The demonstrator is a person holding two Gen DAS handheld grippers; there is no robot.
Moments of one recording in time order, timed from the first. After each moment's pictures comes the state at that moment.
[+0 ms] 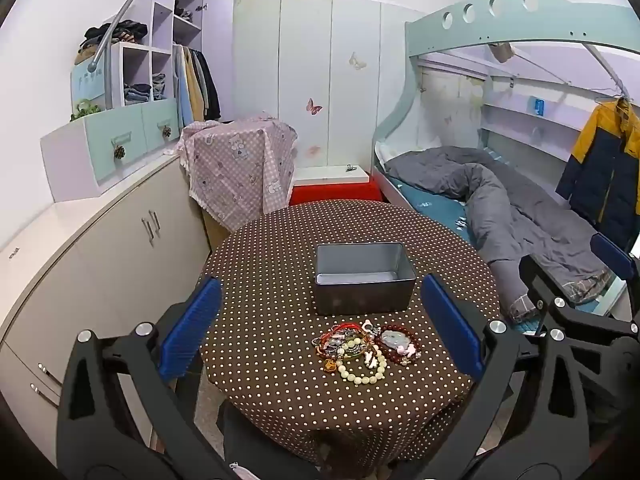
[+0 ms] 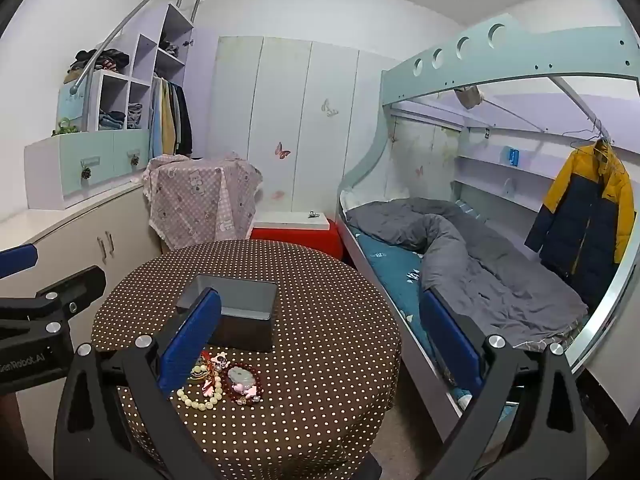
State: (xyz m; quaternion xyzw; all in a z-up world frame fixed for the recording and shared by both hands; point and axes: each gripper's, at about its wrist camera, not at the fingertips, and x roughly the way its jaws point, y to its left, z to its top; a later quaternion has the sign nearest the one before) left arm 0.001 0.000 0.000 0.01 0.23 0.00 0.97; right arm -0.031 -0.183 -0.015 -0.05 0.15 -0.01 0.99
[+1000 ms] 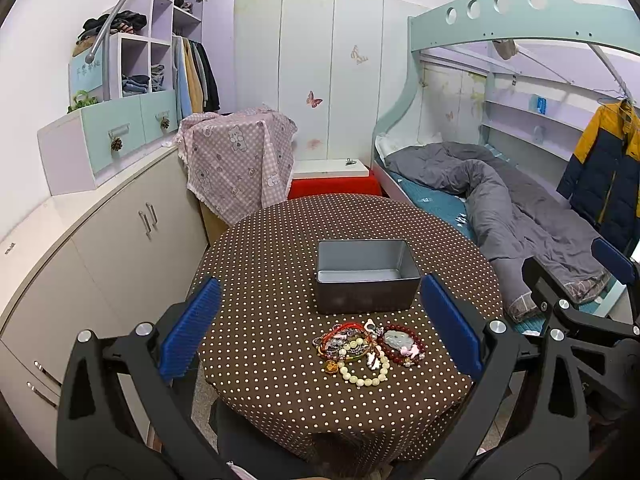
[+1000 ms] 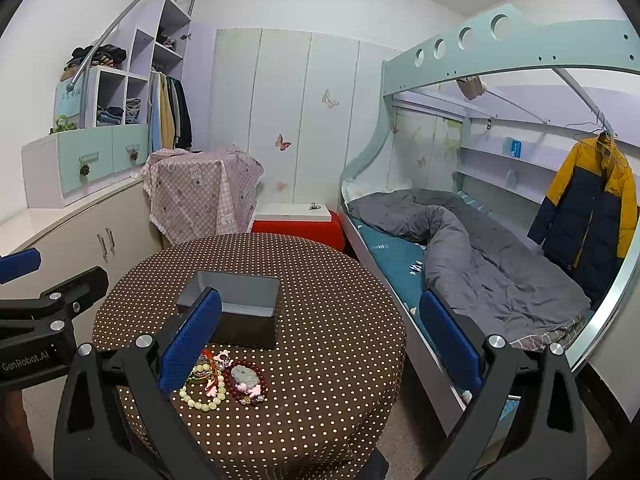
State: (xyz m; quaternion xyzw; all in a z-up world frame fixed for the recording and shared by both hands) left arm 0.013 0.005 -0.007 0.00 0.24 0.00 0.97; right arm -0.011 -0.182 -0.030 -0.04 0.17 -0.01 0.98
